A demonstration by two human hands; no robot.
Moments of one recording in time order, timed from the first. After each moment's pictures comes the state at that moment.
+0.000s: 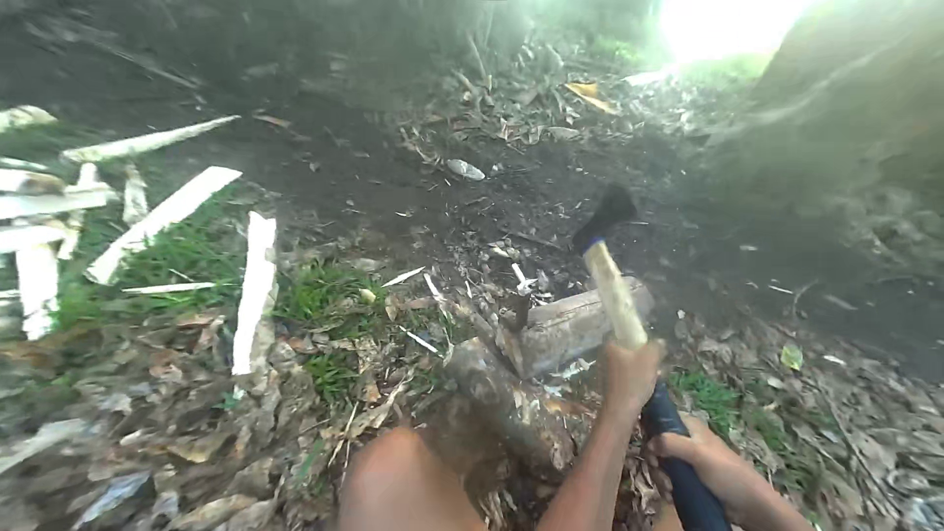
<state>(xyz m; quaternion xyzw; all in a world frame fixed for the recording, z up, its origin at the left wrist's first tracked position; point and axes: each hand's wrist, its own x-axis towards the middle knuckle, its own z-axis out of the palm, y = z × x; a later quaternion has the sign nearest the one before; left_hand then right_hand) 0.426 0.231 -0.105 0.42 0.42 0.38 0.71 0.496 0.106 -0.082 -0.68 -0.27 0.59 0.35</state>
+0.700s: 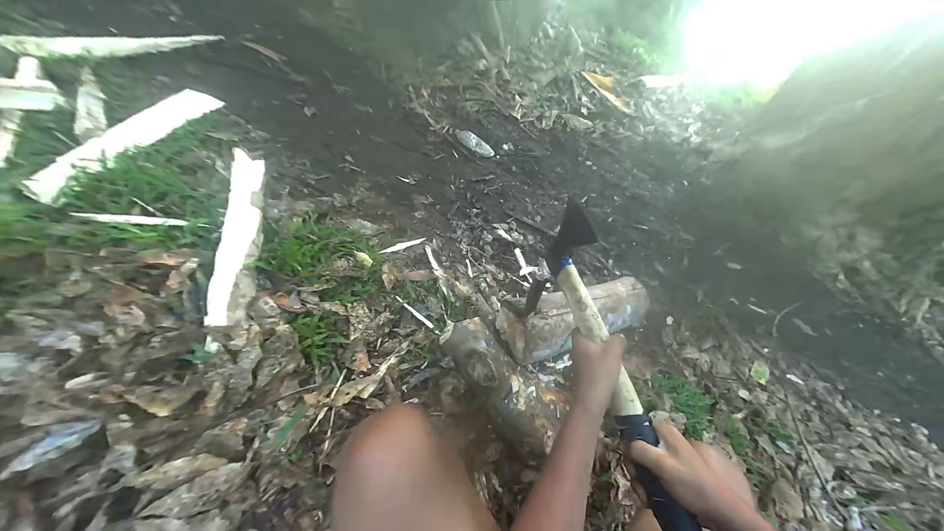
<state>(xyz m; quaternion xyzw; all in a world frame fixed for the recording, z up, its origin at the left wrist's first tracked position) 0.381 0.250 -0.150 0.28 0.45 0.40 0.74 0.454 0.113 -0.099 -0.76 -0.35 0.51 0.20</state>
